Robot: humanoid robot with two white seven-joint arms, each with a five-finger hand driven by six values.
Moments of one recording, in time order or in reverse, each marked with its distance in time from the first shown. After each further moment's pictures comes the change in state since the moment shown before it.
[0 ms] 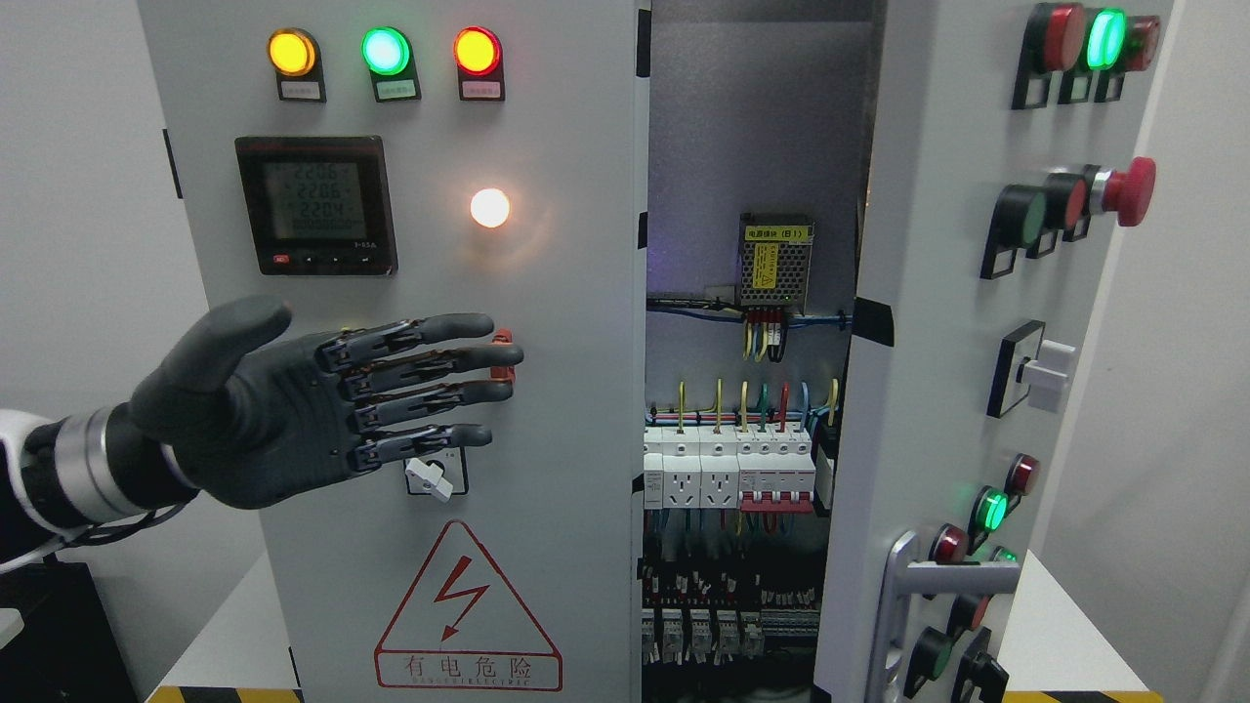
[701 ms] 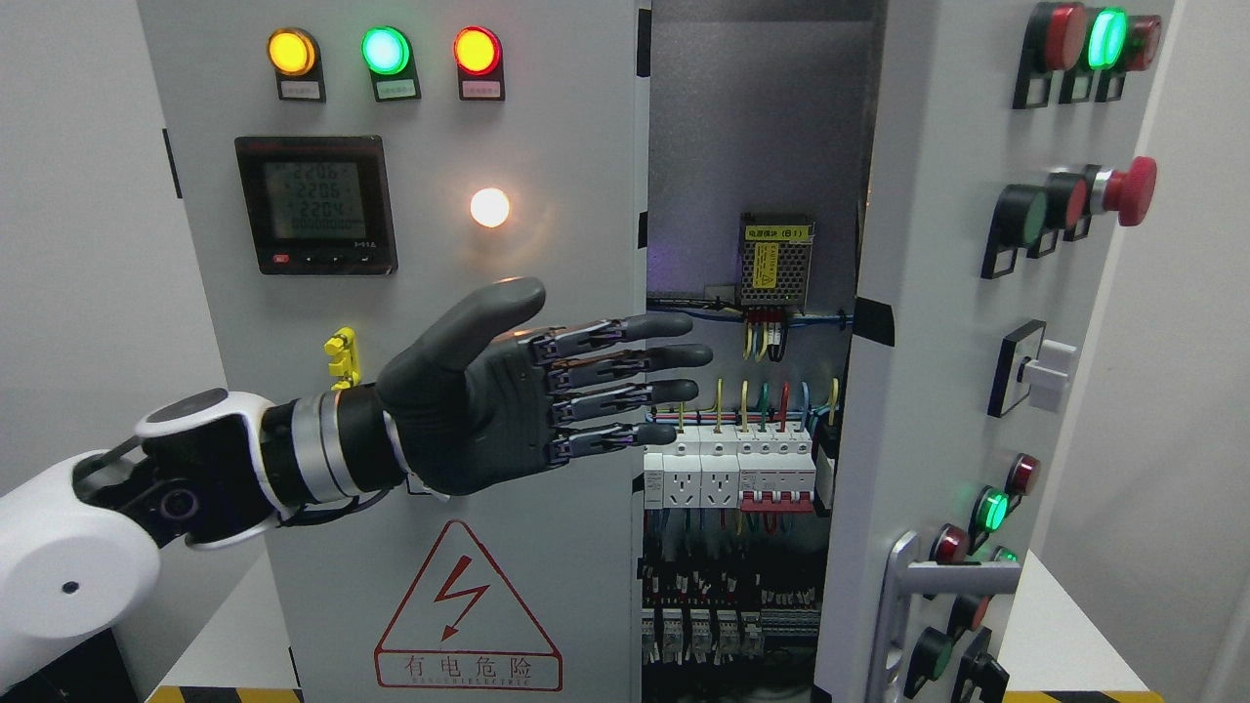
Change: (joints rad) left arm -0.074 -0.265 -0.080 0.014 0.017 0.022 0.228; right arm 0.000 0.000 0.000 0.000 0.000 0.000 0.000
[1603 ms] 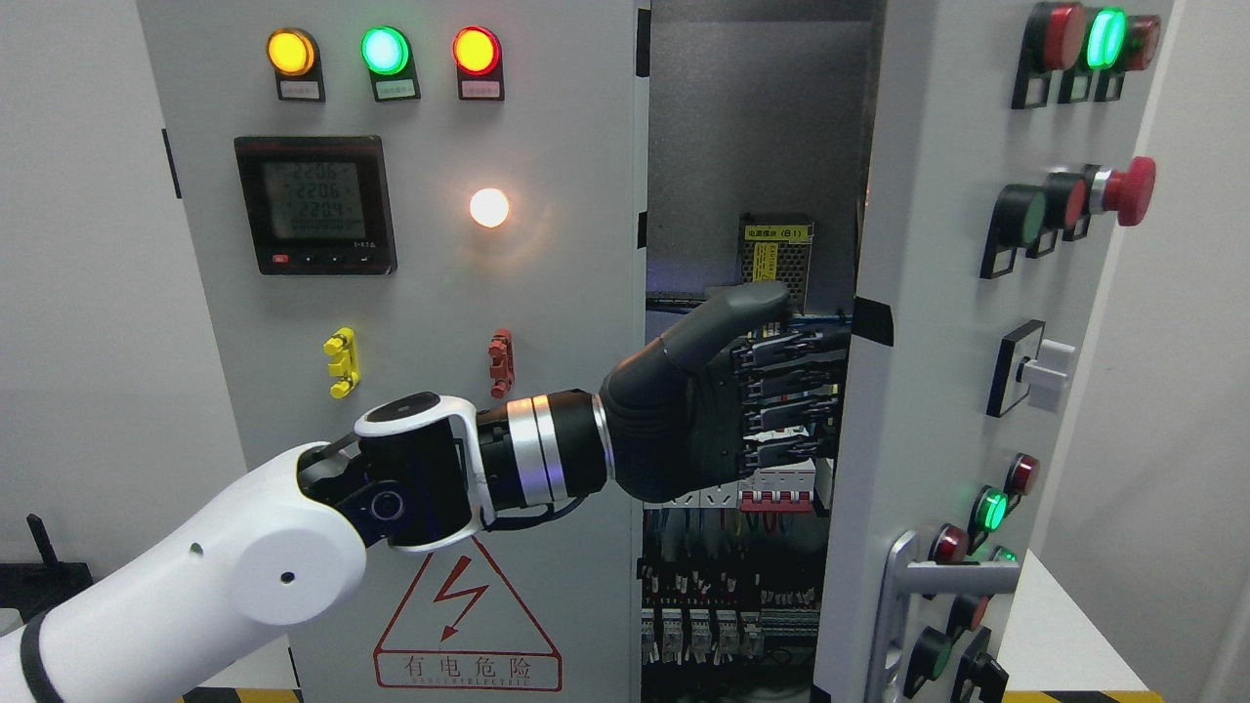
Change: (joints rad) left arm -0.026 -0.285 -0.022 0.051 -0.004 0.006 0.230; right arm 0.000 0.000 0.000 0.000 0.000 0.000 0.000
